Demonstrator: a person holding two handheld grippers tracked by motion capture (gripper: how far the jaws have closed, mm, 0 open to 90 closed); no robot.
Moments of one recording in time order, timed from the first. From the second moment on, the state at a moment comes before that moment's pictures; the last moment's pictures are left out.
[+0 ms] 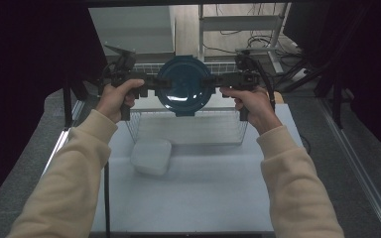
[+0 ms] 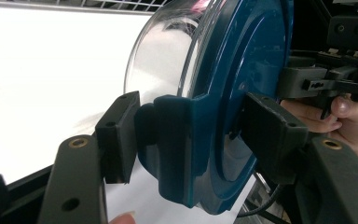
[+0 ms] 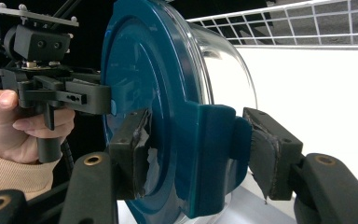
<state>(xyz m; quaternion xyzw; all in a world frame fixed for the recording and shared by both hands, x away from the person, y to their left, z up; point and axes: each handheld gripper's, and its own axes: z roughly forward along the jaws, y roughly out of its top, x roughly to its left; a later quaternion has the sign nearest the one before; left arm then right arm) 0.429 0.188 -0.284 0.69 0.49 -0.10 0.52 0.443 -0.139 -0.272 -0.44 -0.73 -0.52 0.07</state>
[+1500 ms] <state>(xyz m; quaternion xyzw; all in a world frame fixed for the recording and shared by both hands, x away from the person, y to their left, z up) 0.500 0.191 -0.335 0.61 0.57 -0.16 0.53 0.516 -0.136 -0.317 -0.54 -0.67 -0.48 0.16</state>
